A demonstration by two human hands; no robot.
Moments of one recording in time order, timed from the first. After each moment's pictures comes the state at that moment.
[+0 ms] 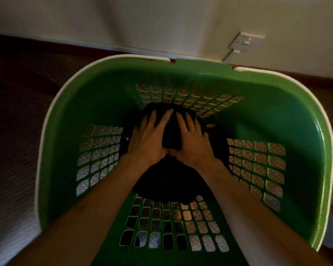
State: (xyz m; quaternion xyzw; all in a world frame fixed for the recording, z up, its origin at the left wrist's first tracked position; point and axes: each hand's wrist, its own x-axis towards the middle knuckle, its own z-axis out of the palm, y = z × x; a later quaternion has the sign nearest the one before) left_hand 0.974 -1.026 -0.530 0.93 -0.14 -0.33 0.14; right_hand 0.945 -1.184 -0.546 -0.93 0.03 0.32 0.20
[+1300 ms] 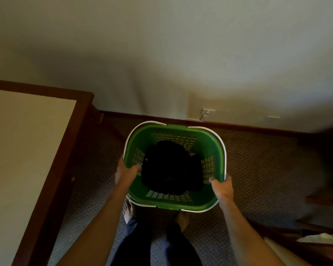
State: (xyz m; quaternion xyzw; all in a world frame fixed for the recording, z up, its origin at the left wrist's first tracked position) left_hand 0.862 -0.956 -0.224 0.79 0.37 -0.24 0.43; right_hand 0.794 -1.274 -0.256 -0.71 0.50 0.18 0.46
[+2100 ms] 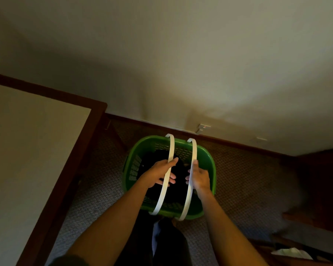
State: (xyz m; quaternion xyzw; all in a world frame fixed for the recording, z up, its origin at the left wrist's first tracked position) left_hand 0.914 -1.032 -0.168 0.63 0.20 -0.48 0.57; right_hand 0.875 -1.199 -0.174 -0.73 0.42 0.19 0.50
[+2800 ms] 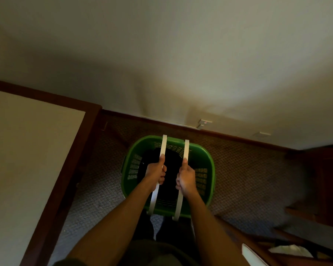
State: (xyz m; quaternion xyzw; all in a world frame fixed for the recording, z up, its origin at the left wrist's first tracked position) left_hand 0.912 -1.048 -0.176 0.62 0.39 -0.36 0.59; right_hand 0.887 -1.173 -0.167 -0.62 0.42 0.22 0.62
